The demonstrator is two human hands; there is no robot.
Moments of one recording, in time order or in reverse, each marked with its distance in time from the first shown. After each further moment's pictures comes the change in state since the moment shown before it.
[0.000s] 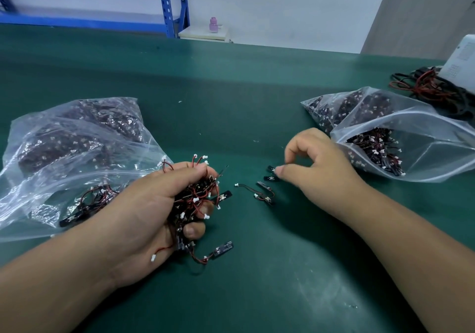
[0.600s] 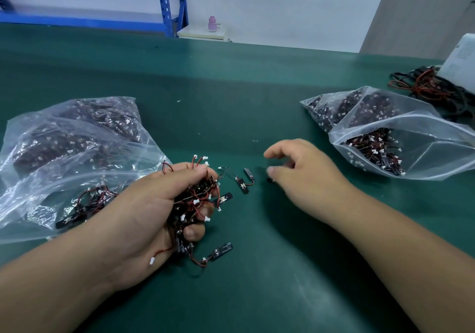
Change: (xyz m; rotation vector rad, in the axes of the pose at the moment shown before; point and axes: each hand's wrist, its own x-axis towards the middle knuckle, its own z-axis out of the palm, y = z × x) left_hand -0.001 0.000 0.002 0.001 -0.002 0.014; right_hand 0.001 -0.009 0.016 -0.077 -0.082 0.083
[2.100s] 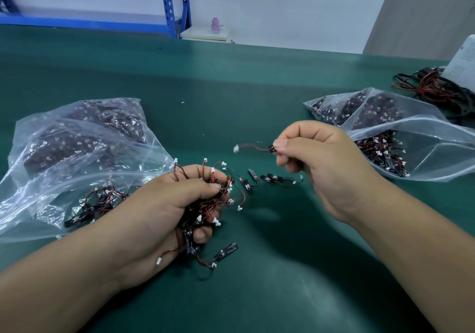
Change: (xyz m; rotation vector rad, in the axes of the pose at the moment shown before) left_hand -0.021 0.013 0.028 0.096 0.041 -0.043; right_hand -0.006 -0.026 -0.020 0.776 -0.018 -0.010
